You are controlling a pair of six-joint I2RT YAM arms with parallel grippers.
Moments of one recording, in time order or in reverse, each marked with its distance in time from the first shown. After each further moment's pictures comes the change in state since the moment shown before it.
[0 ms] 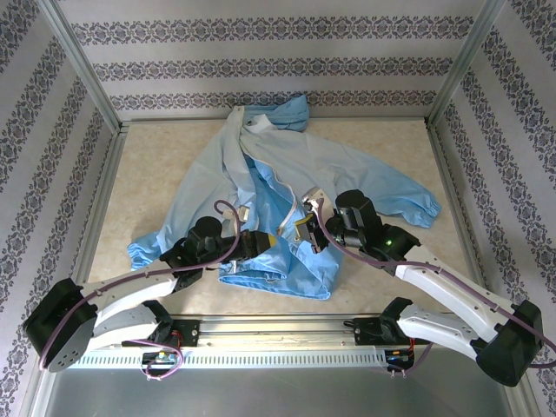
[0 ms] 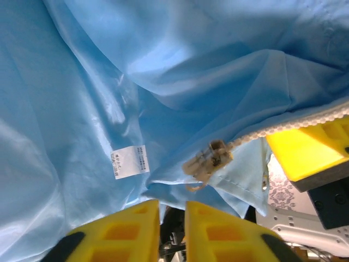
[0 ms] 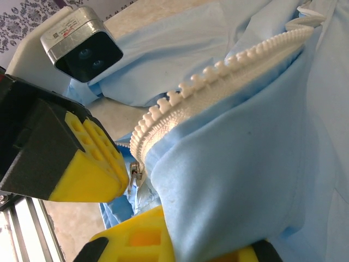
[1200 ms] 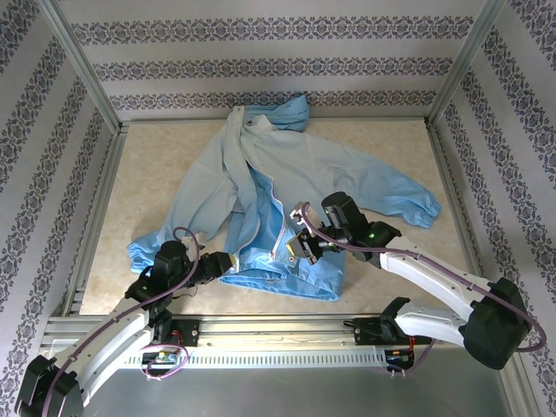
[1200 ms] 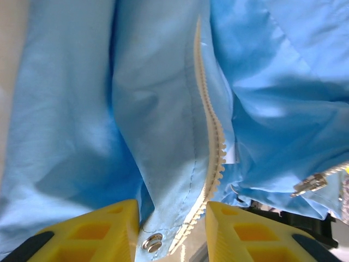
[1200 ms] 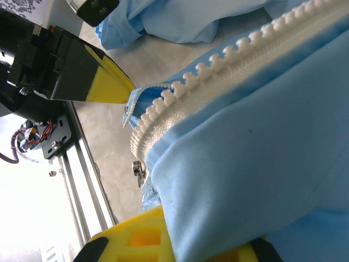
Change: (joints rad) left arm 0.290 -0.492 -0.314 -0.386 0.075 0.083; right arm -0.010 0.145 -0.032 -0.029 -0.250 0.004
